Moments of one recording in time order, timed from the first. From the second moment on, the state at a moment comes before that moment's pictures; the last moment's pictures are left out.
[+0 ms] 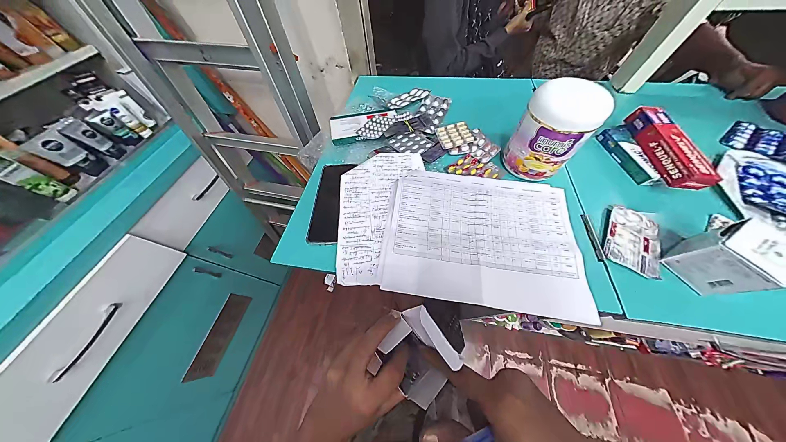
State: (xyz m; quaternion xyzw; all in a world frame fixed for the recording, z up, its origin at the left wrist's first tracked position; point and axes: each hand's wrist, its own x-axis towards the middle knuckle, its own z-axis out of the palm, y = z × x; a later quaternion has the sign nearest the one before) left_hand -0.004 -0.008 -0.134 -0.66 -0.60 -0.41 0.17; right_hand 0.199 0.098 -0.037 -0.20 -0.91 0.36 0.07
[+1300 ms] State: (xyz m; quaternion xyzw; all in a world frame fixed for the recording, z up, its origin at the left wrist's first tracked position) left_hand -0.020 0.008 -0.115 -0.65 -0.58 -0.49 0.00; right_hand 0.181 0.144 -0.076 -0.06 -0.91 0.24 0.33
